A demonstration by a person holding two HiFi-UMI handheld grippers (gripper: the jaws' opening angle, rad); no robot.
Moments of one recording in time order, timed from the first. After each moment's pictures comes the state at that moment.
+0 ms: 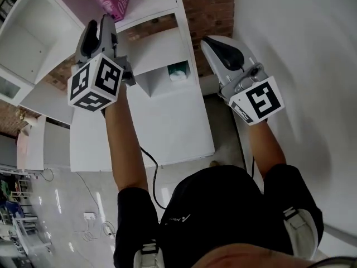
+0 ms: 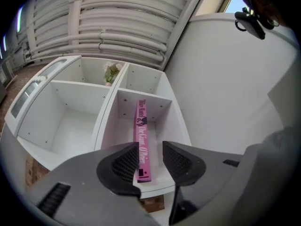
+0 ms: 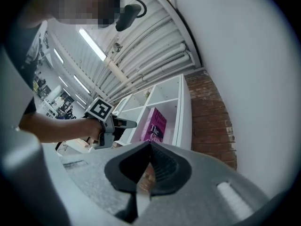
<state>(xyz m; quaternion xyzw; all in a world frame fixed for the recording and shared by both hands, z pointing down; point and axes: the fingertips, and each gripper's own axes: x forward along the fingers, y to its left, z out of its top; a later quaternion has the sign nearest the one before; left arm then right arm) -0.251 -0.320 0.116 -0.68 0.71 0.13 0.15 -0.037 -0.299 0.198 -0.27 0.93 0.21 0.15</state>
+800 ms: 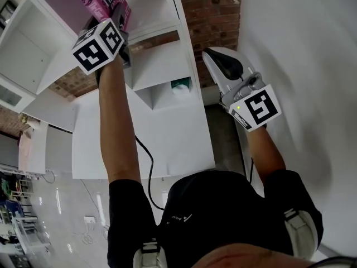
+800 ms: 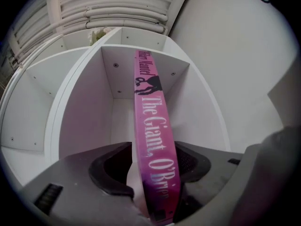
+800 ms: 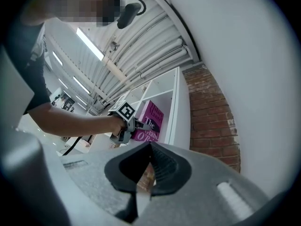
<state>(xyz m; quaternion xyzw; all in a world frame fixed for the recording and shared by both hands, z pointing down) -0.281 -0.455 0.108 -0.68 0.73 0.03 0.08 -0.047 -0.354 0.208 -0.26 0.93 0.20 0.14</state>
